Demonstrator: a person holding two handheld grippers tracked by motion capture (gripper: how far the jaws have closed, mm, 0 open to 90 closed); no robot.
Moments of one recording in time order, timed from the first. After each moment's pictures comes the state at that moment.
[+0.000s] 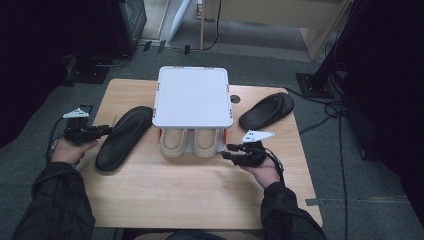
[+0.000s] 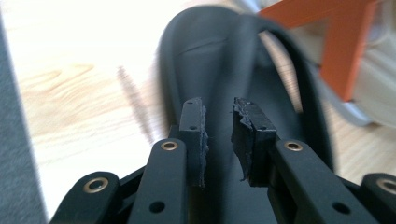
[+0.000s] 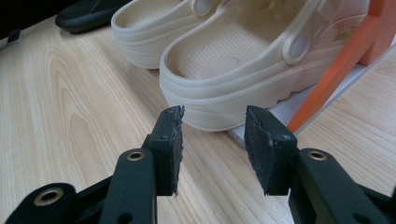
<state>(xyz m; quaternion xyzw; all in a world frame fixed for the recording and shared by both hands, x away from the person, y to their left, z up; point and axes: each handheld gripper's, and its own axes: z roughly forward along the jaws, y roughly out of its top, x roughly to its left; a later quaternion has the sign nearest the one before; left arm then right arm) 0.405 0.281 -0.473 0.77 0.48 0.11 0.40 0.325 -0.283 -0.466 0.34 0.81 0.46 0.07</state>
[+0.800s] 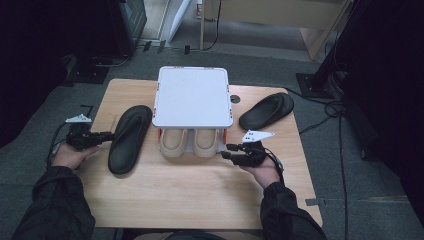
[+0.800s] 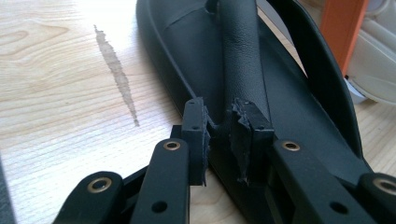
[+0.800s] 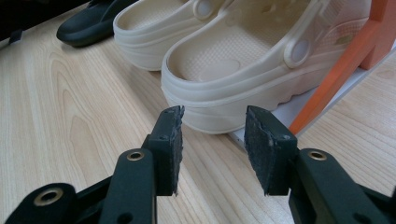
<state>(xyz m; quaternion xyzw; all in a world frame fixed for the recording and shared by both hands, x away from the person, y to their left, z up) 0.396 0.274 -0.484 0.78 0.47 0.07 0.40 0.325 -0.282 -0.465 0.34 0.81 0.47 0.07</state>
